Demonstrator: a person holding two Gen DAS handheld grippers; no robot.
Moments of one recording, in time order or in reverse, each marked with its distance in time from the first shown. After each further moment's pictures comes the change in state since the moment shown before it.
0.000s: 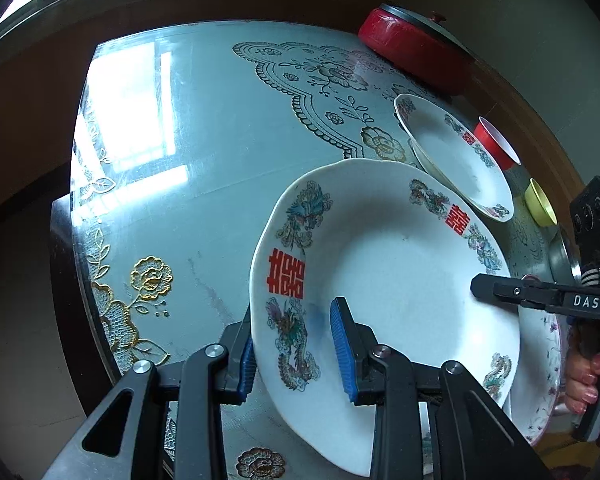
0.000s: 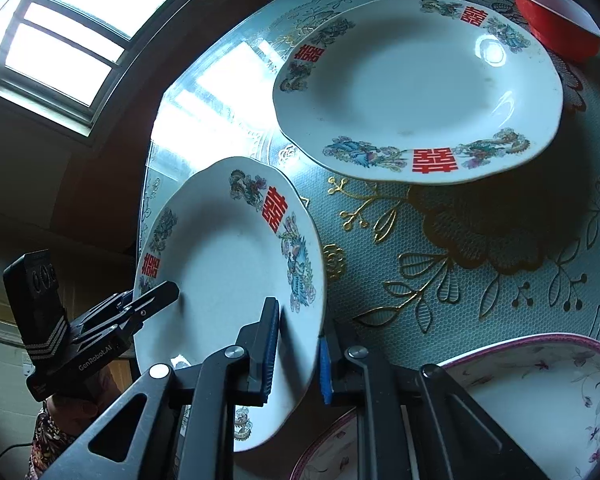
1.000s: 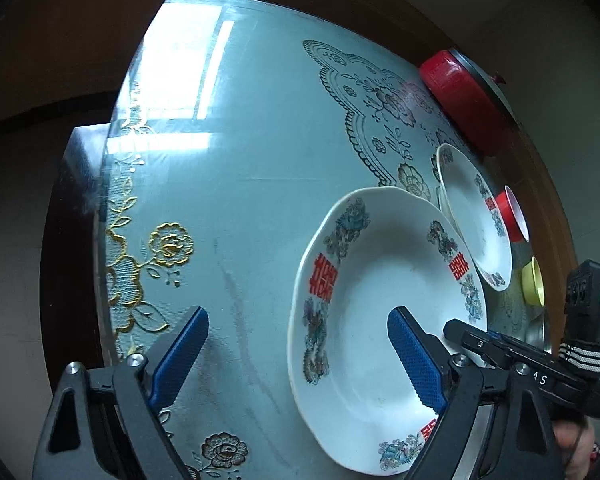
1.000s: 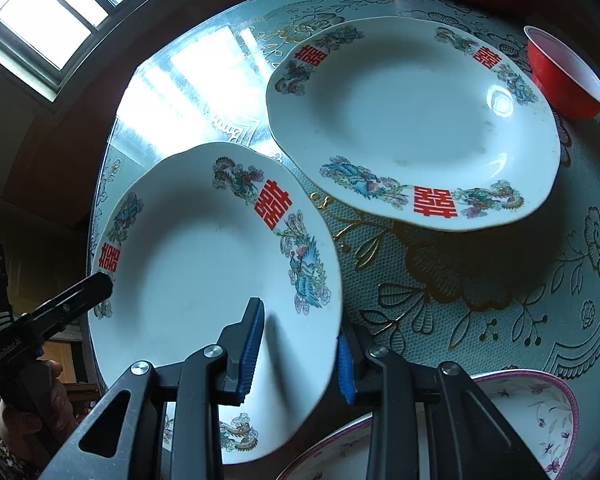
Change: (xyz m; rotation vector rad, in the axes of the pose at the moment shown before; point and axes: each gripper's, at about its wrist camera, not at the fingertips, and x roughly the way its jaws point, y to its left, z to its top) left arm -0.005 0.018 0.005 -0.316 0.006 -0.051; right arm 0.018 0.024 0.015 -0.094 0.035 -0.221
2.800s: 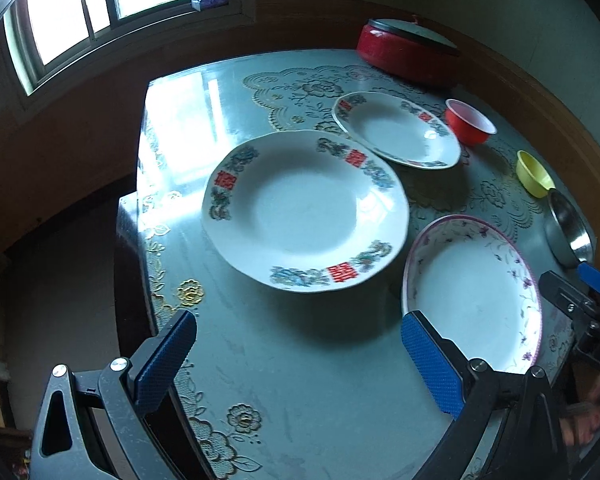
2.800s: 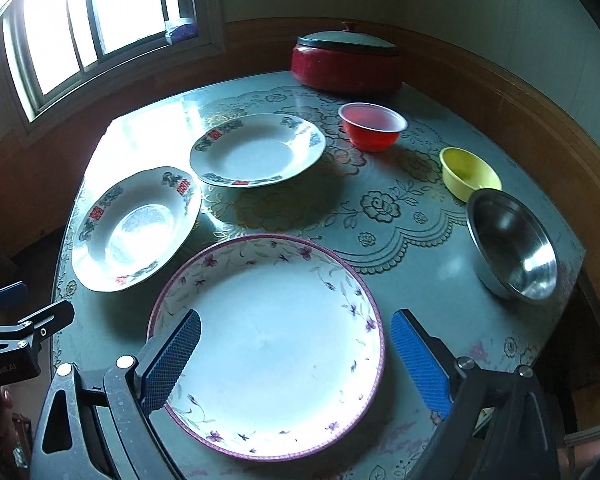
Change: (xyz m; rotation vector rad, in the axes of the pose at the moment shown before) left arm -0.080 -0.122 -0.134 0.288 -0.120 0.310; right arm -0.160 -0.046 -0.146 -0.058 -0.352 -0.303
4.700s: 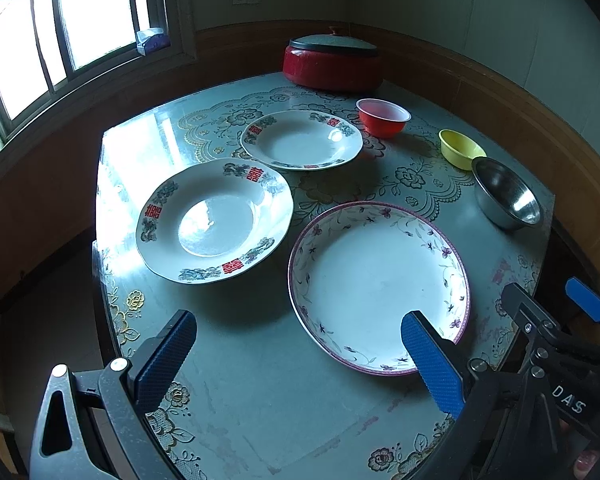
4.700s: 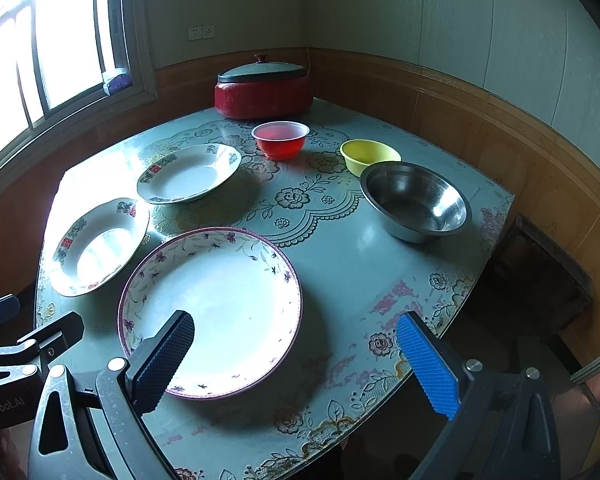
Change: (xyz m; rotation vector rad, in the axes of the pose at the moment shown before) left arm -0.057 -0.088 -0.034 0.168 -0.095 -0.095; right arm -0.071 -0.031 -0.069 0.211 -0.125 -0.201
